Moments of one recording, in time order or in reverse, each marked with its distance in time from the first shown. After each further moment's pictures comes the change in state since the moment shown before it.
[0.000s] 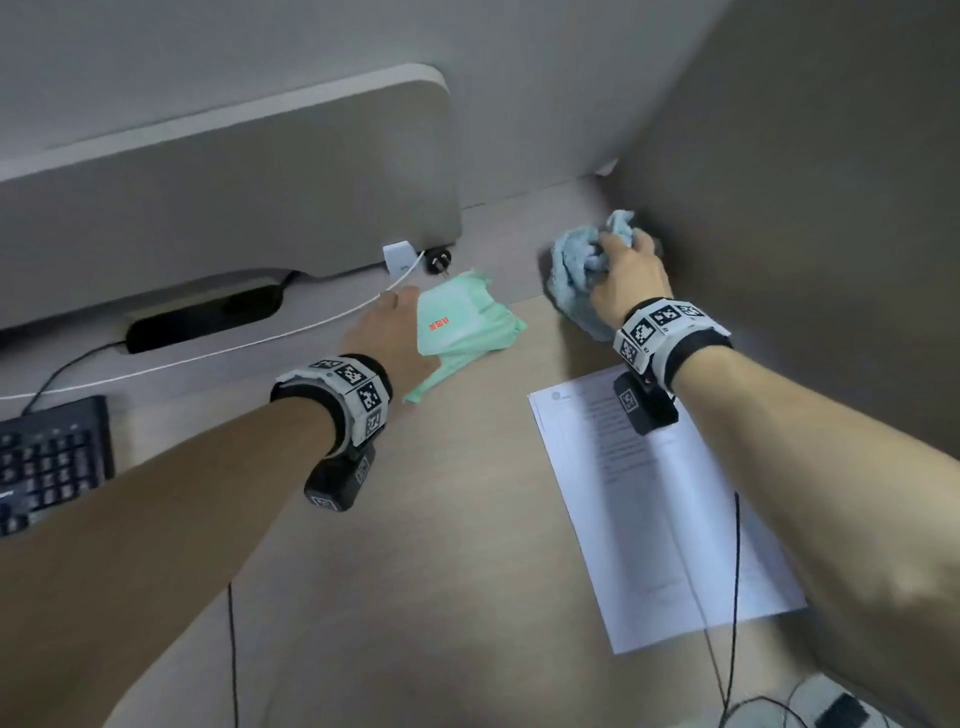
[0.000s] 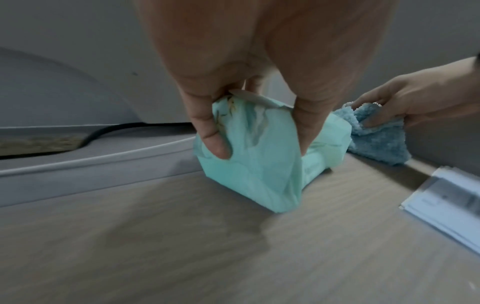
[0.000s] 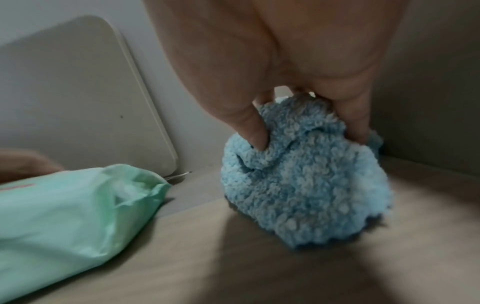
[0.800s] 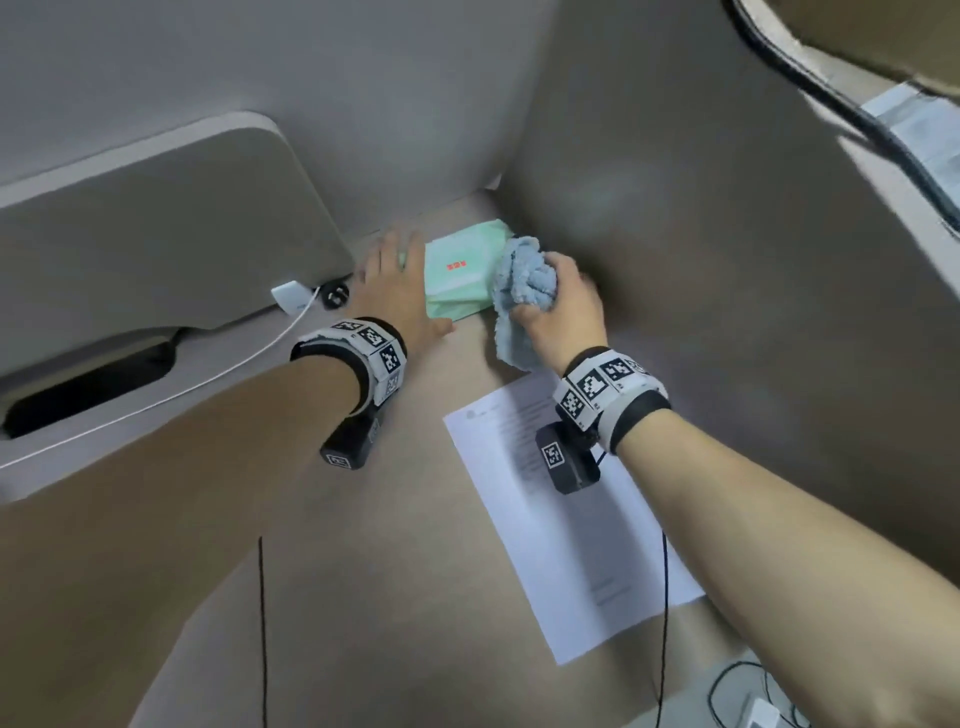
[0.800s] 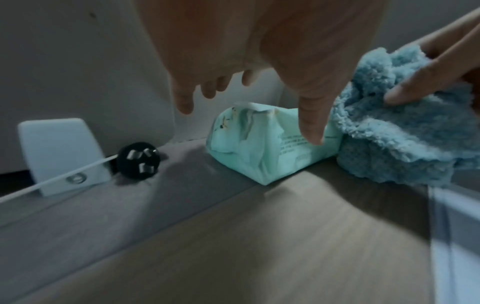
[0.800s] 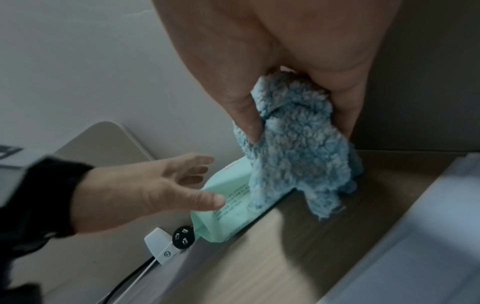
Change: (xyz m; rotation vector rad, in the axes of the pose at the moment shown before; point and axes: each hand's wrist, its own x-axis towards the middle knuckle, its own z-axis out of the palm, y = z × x) left_hand 0.061 0.118 0.004 0.105 0.124 0.237; right_hand -0.049 0.030 -0.025 0.600 0.132 0.140
